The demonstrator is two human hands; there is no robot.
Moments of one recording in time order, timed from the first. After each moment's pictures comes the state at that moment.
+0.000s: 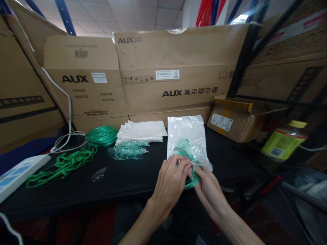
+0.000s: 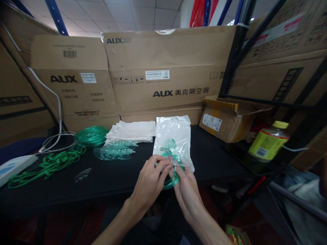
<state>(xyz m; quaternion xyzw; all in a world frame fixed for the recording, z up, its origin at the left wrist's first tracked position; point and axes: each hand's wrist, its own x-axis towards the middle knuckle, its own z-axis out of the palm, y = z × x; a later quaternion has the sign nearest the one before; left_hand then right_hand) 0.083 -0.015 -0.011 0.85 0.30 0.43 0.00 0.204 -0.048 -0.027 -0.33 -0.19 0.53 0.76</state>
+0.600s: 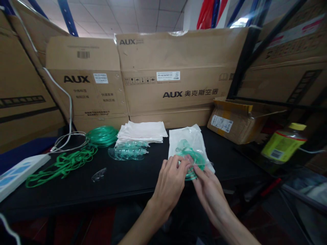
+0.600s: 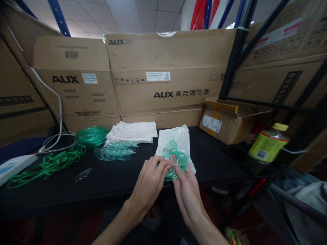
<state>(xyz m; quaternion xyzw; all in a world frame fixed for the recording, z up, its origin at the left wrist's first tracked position) 0.082 -0.018 -0.009 0.86 0.32 0.39 -0.05 0.202 -0.057 -0.022 -0.35 -0.21 0.51 0.76</state>
